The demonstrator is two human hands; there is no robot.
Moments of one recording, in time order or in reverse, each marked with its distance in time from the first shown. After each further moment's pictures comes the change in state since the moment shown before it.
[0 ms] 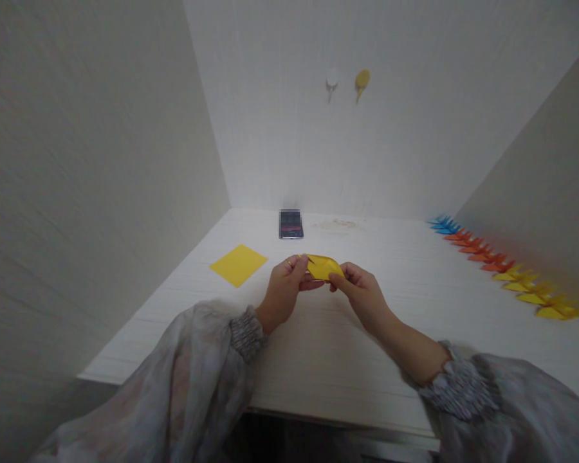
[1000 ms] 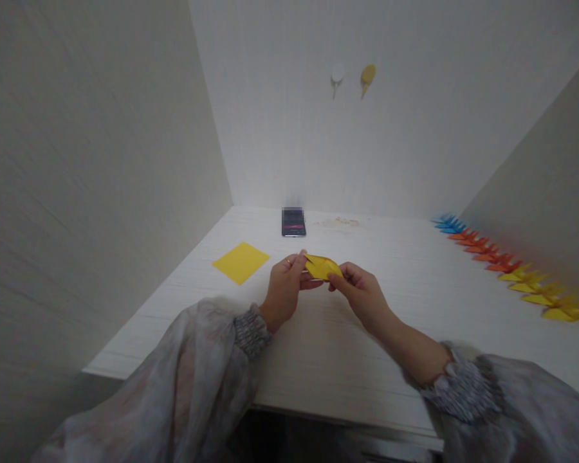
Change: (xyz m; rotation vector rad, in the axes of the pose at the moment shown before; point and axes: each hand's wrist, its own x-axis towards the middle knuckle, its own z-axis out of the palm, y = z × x) left_hand 0.001 0.000 0.001 0.004 0.117 -0.007; right_hand -0.001 0.000 0.003 -0.067 -0.026 -0.047
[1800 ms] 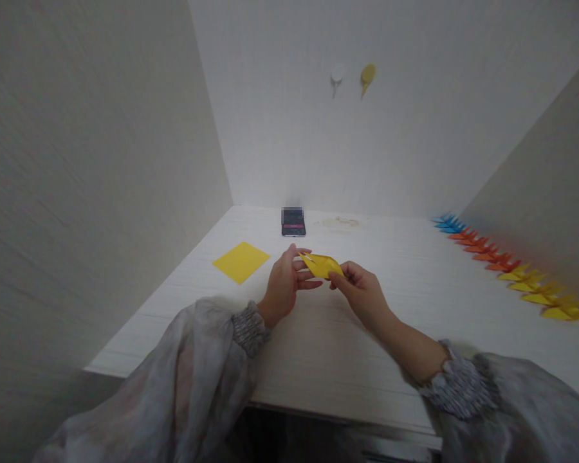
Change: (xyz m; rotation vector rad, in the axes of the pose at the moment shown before) left_hand 0.003 0.006 -0.002 -0.077 -0.006 -0.083; right_hand 0.000 0.004 -0.002 -0.057 0.046 0.007
